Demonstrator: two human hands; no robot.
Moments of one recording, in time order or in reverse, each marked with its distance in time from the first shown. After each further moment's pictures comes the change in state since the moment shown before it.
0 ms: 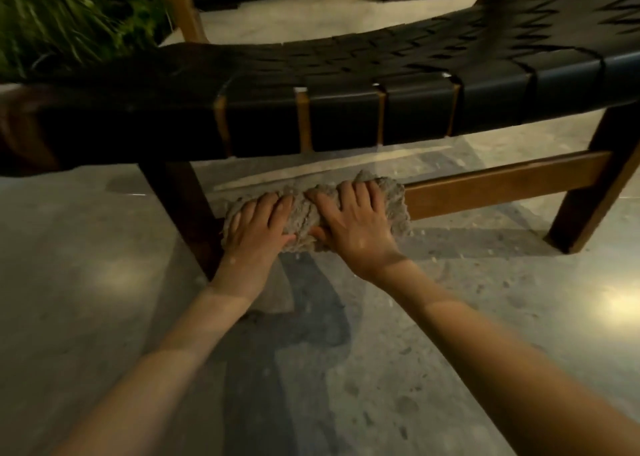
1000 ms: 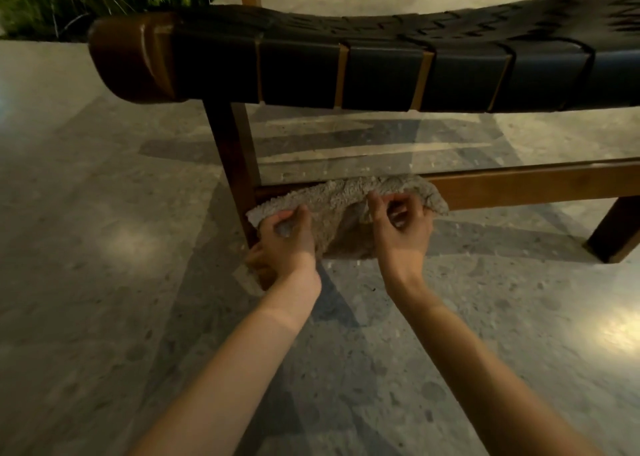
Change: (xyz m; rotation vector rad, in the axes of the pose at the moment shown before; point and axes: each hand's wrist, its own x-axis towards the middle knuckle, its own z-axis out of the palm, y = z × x) left_hand -0.024 0.030 -0.011 -1.176 0.145 -1.475; right_hand -0.020 -0.055 -0.002 1.059 0.282 0.869
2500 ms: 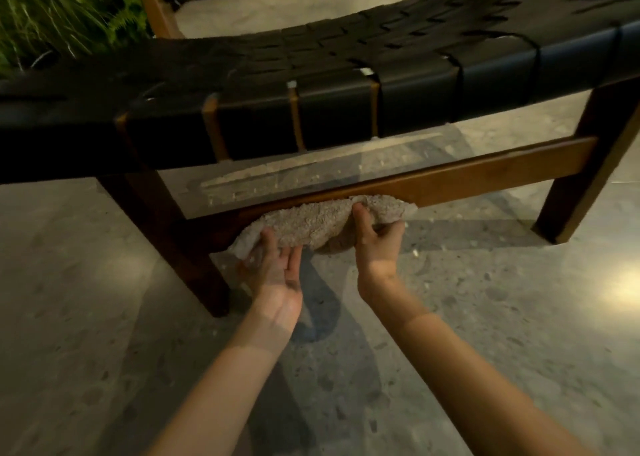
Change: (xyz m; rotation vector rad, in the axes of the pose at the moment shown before) left_hand -0.043 -0.009 0.072 -0.762 -0.220 -0.291; right_hand 0.054 0.023 -0.055 0.563 0.066 0.416
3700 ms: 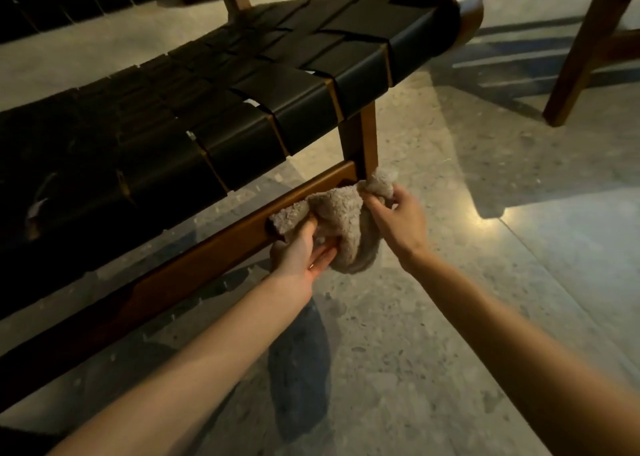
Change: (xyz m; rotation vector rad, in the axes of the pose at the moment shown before) left_hand -0.078 -0.187 0.162 0.724 -0.431 -0.393; right_hand 0.113 -0.162 -0.219 -0.626 0.170 -0.316
